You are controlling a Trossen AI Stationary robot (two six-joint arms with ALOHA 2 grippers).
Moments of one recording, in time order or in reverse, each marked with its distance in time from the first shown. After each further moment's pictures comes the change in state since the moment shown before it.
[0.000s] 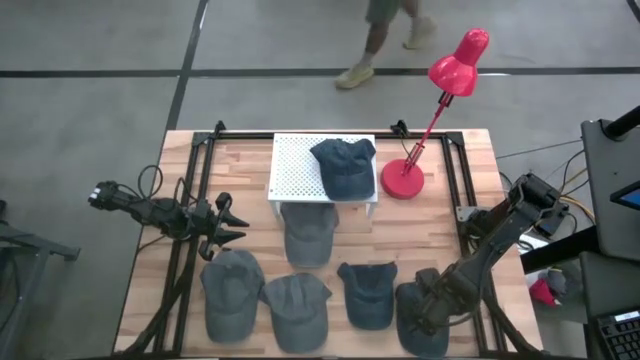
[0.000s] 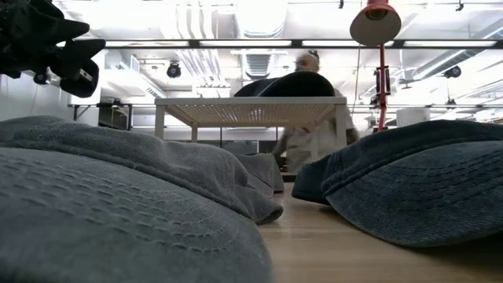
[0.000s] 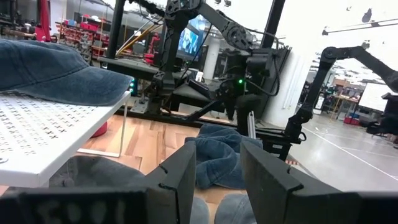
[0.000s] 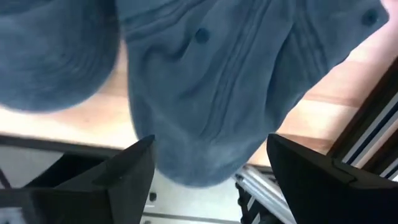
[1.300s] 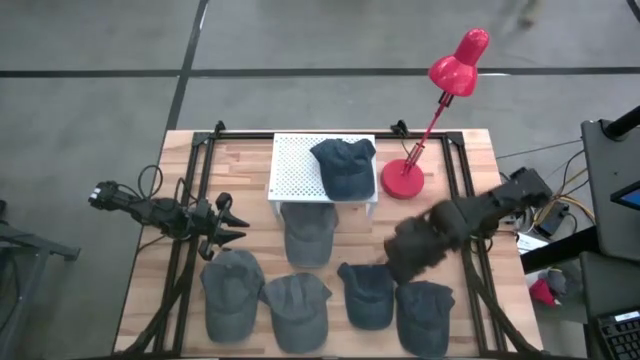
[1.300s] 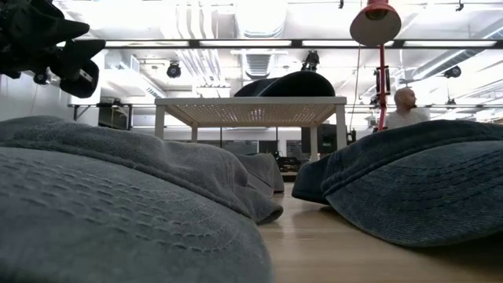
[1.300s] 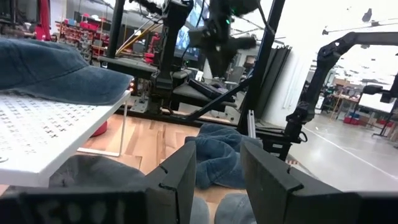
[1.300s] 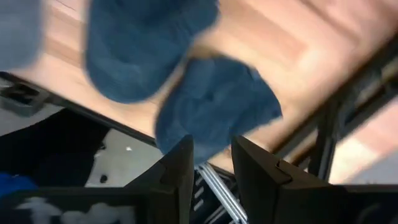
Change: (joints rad) left arm 0.000 0.000 0.000 -0.003 0.000 0.003; right arm -0.379 0.001 0.508 -0.628 -0.025 -0.740
